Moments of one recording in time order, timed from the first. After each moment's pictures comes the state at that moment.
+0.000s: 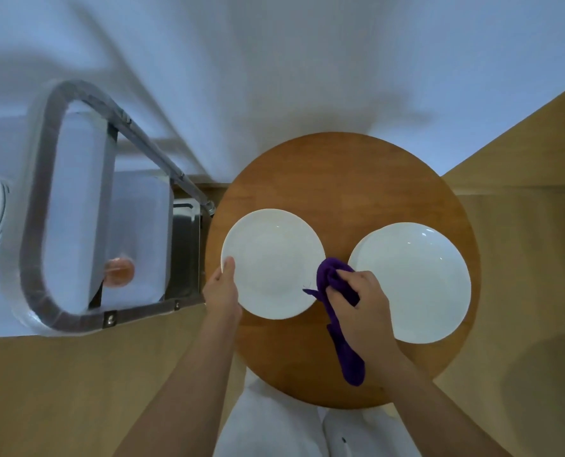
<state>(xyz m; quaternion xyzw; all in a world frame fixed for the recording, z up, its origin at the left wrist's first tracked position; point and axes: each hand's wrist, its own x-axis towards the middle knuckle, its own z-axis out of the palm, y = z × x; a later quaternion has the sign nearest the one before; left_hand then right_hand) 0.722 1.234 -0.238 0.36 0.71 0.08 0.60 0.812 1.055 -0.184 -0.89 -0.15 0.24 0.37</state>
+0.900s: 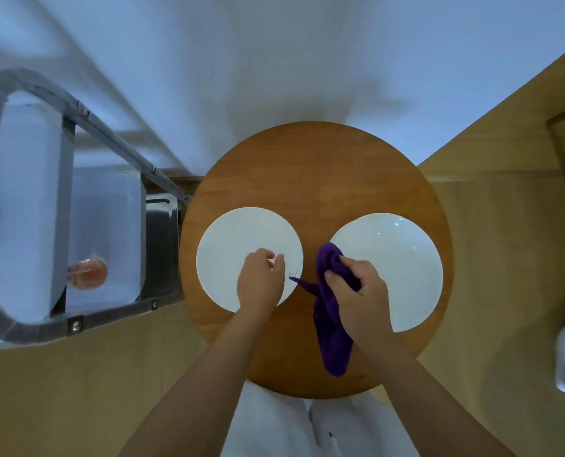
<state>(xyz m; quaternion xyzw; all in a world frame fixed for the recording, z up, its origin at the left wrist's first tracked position) 0.782 1.168 -0.241 0.78 0.51 -0.07 0.35 0.835 1.035 -0.167 -0.86 -0.05 0.24 0.46</state>
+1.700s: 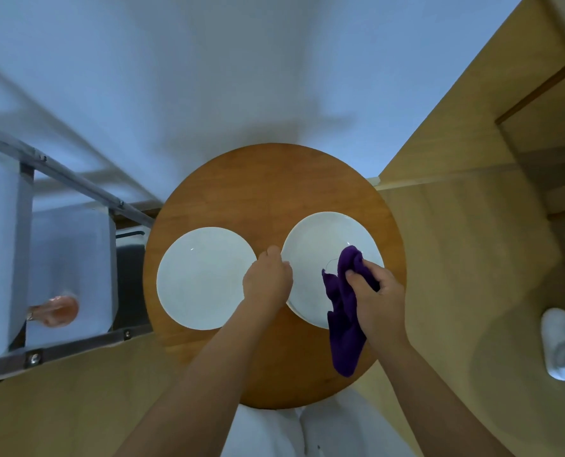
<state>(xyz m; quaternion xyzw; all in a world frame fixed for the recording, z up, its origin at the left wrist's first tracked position) 0.848 1.105 -0.207 0.87 0.37 -0.18 0.28 0.876 0.947 -0.157 -0.82 0.11 0.21 0.52</state>
